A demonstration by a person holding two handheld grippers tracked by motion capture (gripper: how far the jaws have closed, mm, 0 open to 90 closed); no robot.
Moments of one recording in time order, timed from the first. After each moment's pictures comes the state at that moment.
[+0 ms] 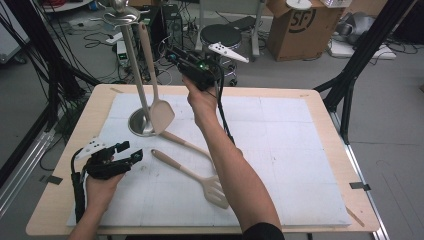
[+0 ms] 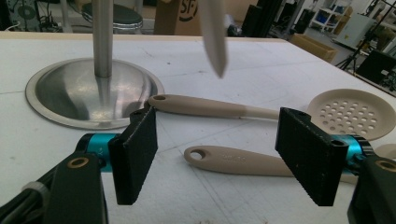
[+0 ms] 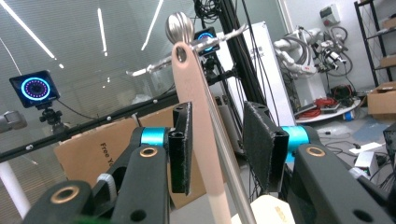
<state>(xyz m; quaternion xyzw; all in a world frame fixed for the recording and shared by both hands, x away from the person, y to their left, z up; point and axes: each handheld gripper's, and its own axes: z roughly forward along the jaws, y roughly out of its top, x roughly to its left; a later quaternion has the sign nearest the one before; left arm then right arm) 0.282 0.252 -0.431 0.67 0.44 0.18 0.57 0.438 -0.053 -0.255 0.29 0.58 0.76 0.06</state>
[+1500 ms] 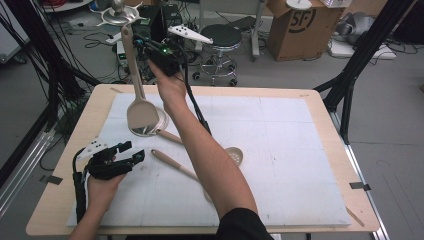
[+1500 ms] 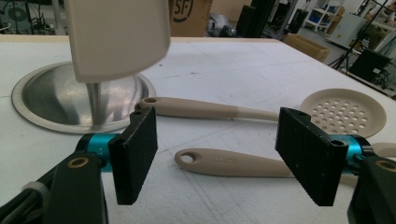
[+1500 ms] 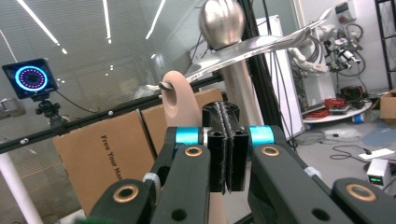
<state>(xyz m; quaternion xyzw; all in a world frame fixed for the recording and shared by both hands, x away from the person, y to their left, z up) 0.281 0.247 -0.429 0.67 0.43 0.17 0.57 0.450 0.025 -0.227 0.26 0.60 0.75 0.06</state>
